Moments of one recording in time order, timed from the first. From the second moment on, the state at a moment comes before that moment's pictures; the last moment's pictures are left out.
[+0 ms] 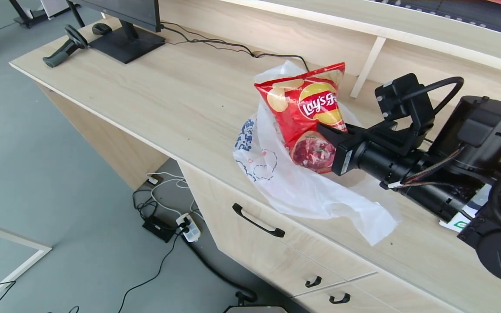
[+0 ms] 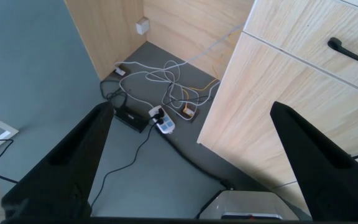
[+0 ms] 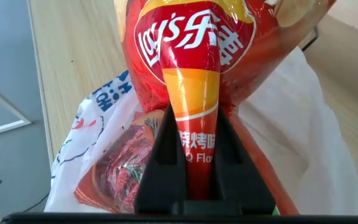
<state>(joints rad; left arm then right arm) 0.00 0.00 0.00 -0.02 0.00 0.01 0.57 1.68 -0.80 -1.01 -0.03 -0.19</state>
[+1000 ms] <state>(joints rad) 0.00 0.00 0.00 -0.02 0.00 0.01 0.64 1.70 -0.76 -1.07 -0.05 -0.17</state>
